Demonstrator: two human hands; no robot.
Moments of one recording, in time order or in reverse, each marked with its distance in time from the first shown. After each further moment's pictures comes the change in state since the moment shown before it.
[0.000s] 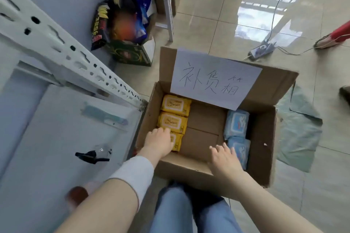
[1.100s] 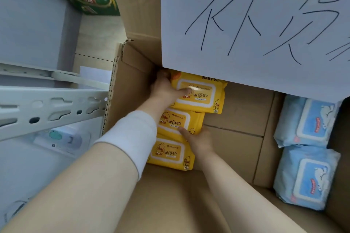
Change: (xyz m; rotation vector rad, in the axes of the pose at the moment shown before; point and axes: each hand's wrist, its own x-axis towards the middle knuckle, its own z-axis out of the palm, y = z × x) left_hand 0.315 -0.030 0.064 -0.792 0.084 -0.177; right_hand 0.296 -0.088 0.099 1.539 -0.016 0.401
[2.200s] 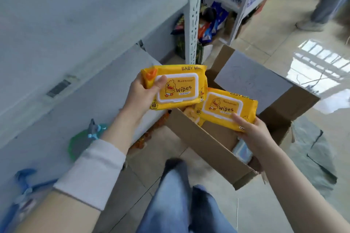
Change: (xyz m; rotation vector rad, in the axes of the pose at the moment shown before) left_hand -0.625 -0.047 -0.145 -0.855 0.620 0.350; right_hand -0.462 -0.007 -0.197 -0.004 -0.356 -0.512
